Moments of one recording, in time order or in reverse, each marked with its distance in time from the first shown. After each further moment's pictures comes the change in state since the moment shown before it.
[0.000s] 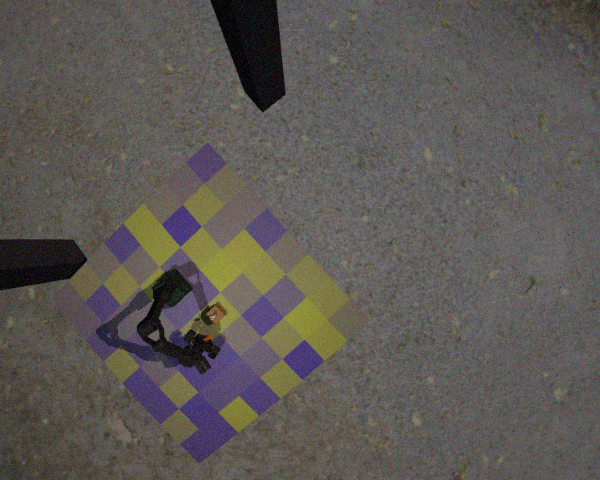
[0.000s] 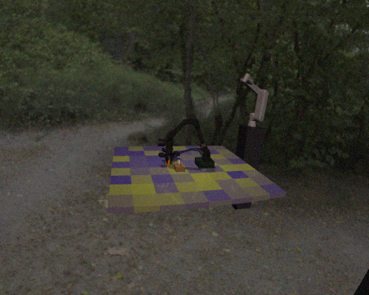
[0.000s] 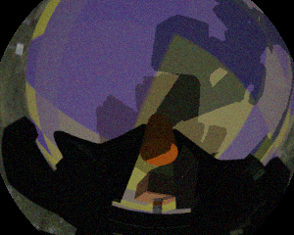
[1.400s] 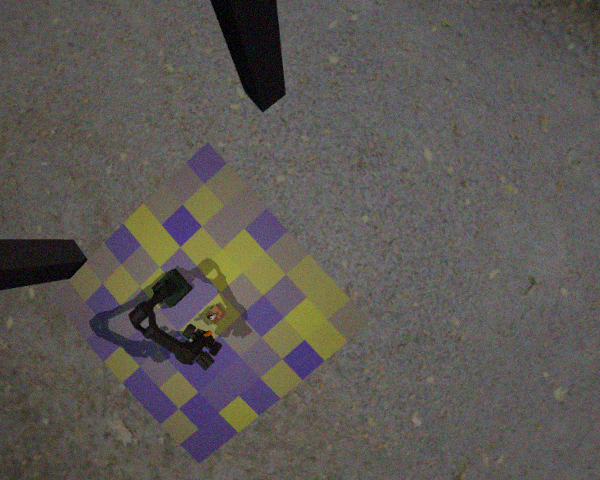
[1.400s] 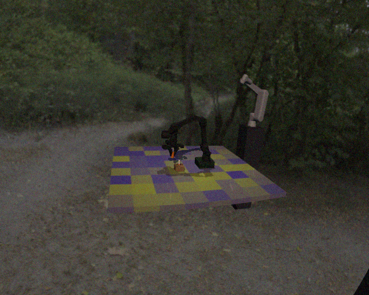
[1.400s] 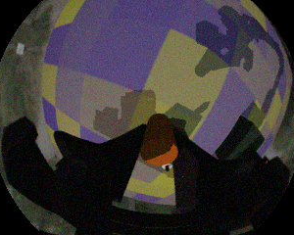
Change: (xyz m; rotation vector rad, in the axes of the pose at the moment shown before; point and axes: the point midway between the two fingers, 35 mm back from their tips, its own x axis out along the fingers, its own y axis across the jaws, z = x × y) arm -0.091 0.000 -0.069 0.000 0.004 0.007
